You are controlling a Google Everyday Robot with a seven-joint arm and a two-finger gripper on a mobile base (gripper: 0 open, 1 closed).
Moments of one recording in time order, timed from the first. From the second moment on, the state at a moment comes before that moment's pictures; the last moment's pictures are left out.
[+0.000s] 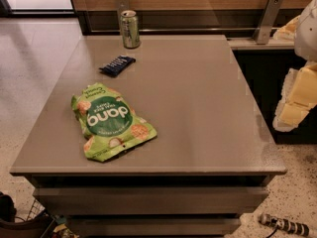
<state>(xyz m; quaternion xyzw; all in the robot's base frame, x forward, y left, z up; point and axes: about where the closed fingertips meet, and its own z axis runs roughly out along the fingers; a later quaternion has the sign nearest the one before) 0.438 -0.214 0.985 -0.60 0.78 -0.05 0.17</state>
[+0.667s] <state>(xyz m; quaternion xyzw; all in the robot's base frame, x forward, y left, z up) 0.450 -0.200 0.988 -0.59 0.78 -0.04 0.20</state>
